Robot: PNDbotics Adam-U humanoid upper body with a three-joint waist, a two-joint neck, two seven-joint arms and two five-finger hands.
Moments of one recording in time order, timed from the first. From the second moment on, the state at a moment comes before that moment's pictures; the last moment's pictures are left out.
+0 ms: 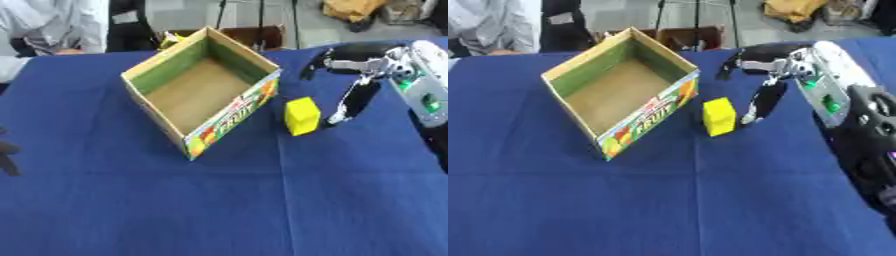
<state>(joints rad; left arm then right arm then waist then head) -0.13 0.08 0.27 -1.98 -0.13 -0.23 0.09 -1.11 -0.47 0.24 -1.07 0.85 -0.30 0.76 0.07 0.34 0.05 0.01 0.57</state>
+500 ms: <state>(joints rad) -0.13 0.08 0.27 -1.98 -0.13 -0.23 0.09 -1.14 -0.44 0.21 -1.04 0.86 -0.26 0.88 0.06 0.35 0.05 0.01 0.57</state>
